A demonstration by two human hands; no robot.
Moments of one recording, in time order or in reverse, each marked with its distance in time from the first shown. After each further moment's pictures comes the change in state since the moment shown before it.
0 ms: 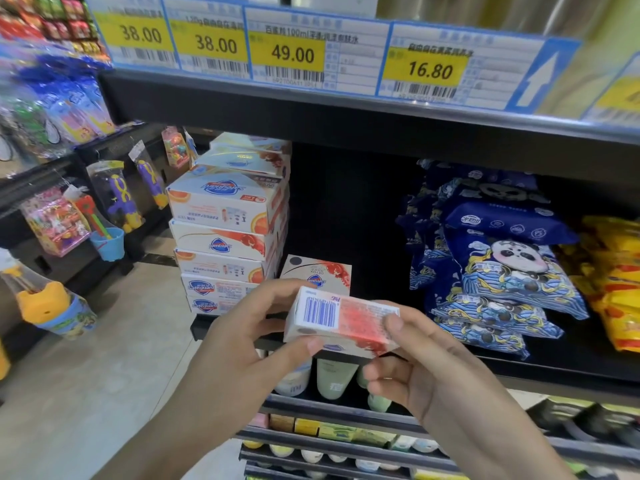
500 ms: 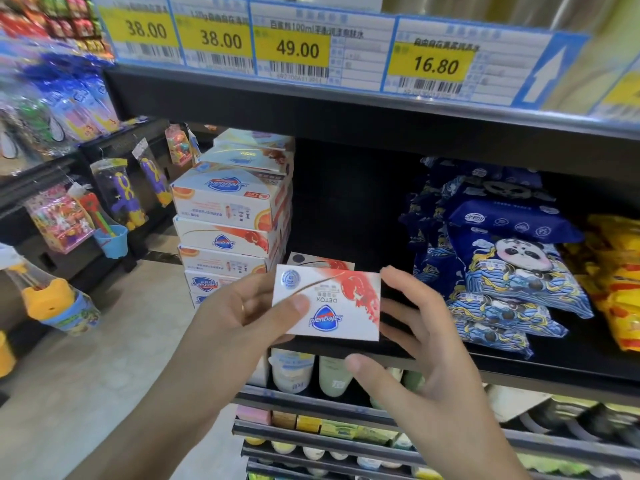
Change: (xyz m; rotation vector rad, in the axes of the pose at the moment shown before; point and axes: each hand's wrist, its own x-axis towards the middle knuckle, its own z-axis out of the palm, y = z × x) left_hand 0.009 0.013 -0.006 -0.329 0.066 -0.279; right_hand -0.007 0.018 0.010 -0.679 0.067 -0.592
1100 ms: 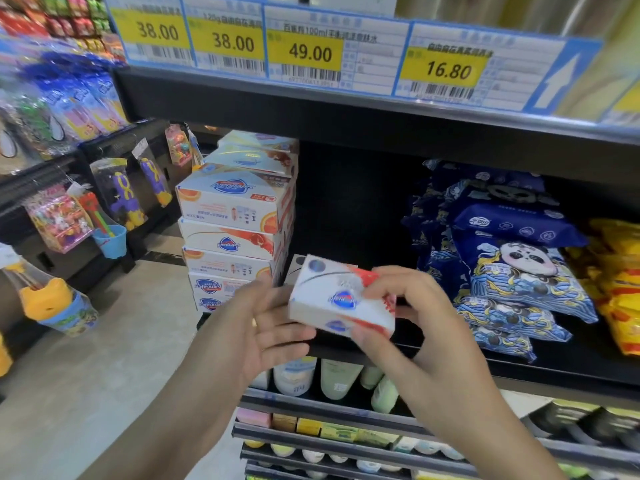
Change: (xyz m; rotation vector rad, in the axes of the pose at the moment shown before) left_hand 0.013 0.003 0.004 -0.328 0.156 -0.285; right_hand 0.028 0.004 -0.006 -0.266 -0.029 -0.143
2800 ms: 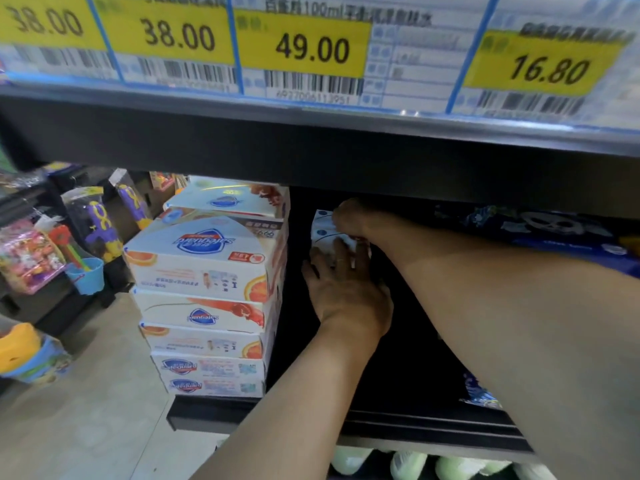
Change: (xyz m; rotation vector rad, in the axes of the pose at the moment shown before) left_hand 0.176 -0.011 0.124 1.712 0.080 0.419; right_hand 0.285 0.085 0.044 -0.489 -0.298 0.515
